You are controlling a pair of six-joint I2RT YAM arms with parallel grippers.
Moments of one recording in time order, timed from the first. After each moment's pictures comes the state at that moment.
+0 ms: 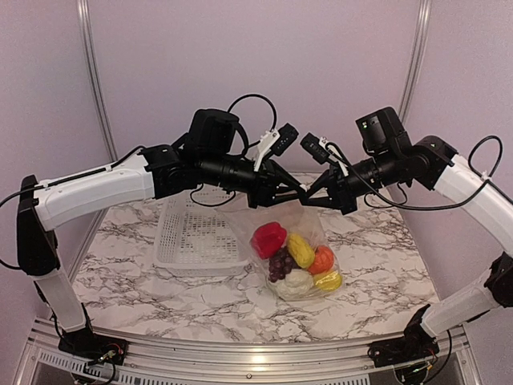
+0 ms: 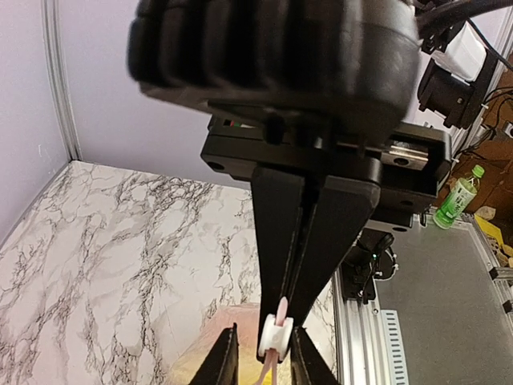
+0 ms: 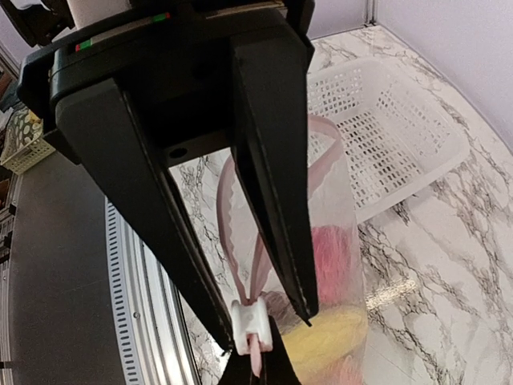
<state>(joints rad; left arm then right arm) -0.97 1.76 1.68 -0.25 0.54 0.02 0.69 1.33 1.47 -0.86 -0.61 -0.22</state>
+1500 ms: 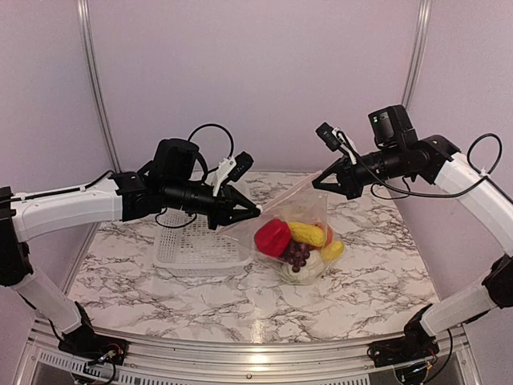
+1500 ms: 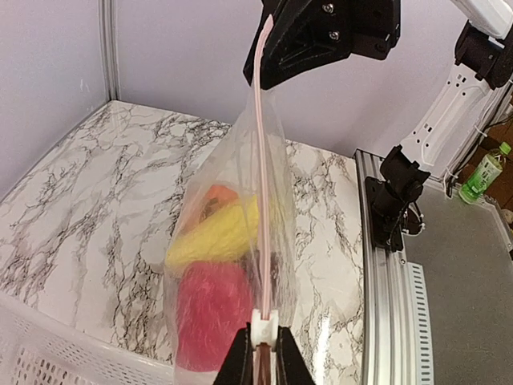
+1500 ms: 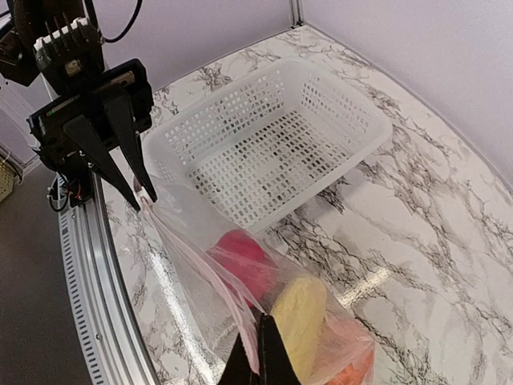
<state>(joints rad) -0.85 1.55 1.25 -0.14 0.55 0.04 0.53 1.34 1.46 -0.81 -0.56 -0.19</state>
